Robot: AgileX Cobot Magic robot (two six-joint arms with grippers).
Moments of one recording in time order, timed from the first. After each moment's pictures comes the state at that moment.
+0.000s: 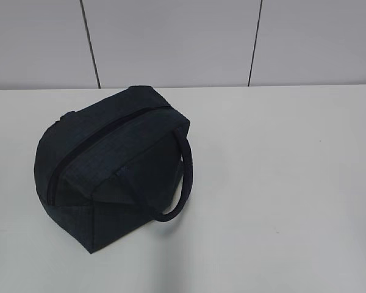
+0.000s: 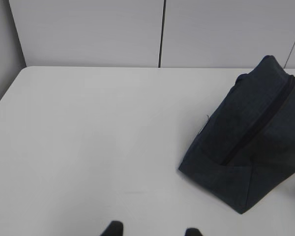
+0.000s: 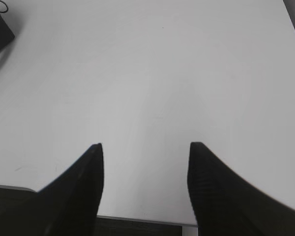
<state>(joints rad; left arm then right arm) -0.11 -0.02 -0.54 0.04 1.13 -0.07 0.08 -0.02 -0.50 -0.07 1.14 -0.02</state>
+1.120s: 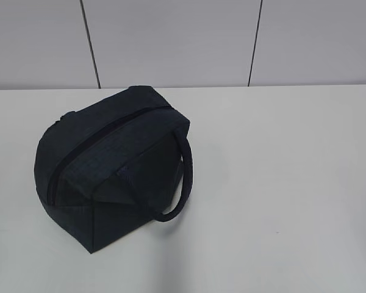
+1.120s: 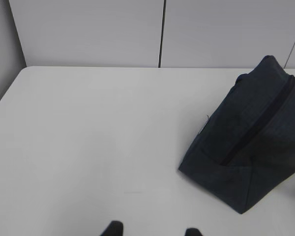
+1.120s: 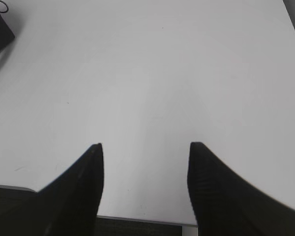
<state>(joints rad) -0.11 -0.02 -0.54 0.04 1.13 -0.07 0.08 -0.02 -0.50 -0.07 1.14 -0.02</state>
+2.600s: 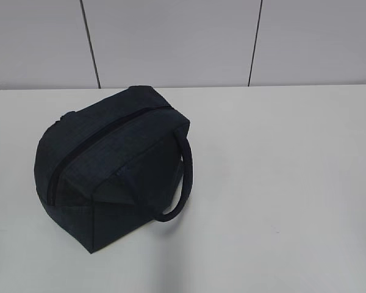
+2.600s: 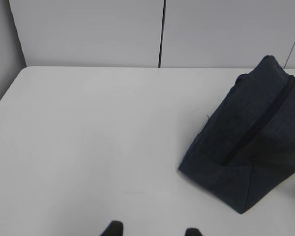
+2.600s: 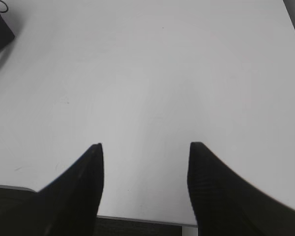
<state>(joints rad) -0.11 -0.02 -0.54 0.04 1.13 -0.07 0.08 -0.02 -0.50 -0.07 1.14 -0.02</state>
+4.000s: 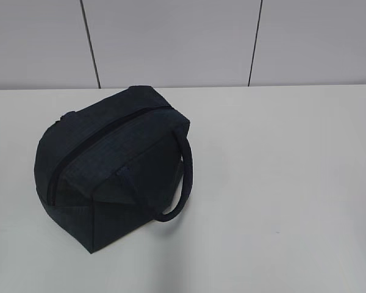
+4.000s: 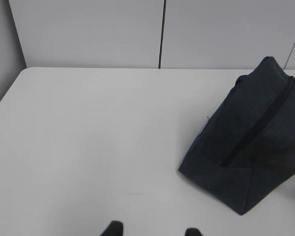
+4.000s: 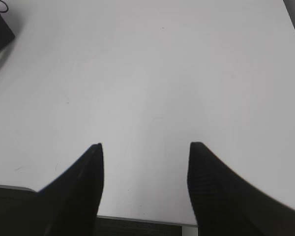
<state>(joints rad) -0.11 -0.02 -0.54 0.04 1.13 -0.07 0.08 -0.02 -0.50 -0.07 1.14 -0.02</state>
